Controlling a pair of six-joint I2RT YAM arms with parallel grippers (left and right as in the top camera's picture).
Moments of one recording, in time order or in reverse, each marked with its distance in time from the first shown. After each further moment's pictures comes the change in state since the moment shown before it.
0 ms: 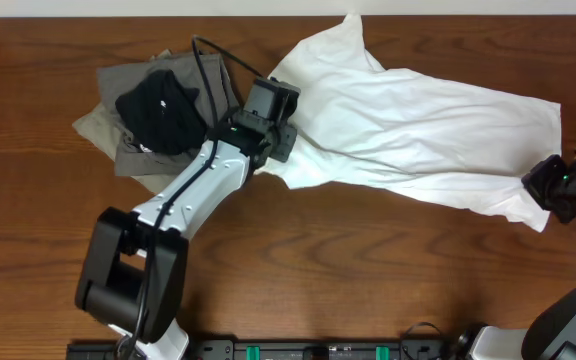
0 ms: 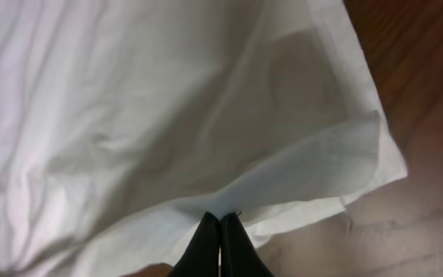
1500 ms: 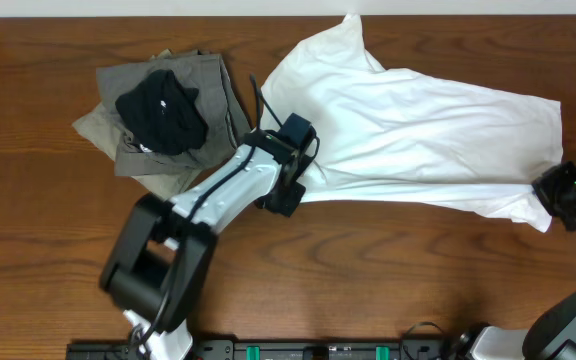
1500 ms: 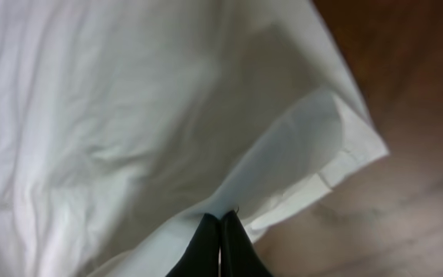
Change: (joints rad) left arm -0.126 0.069 0.031 -0.504 0.040 0.001; right arm -0.074 0.000 0.000 -0.034 -0.014 0.030
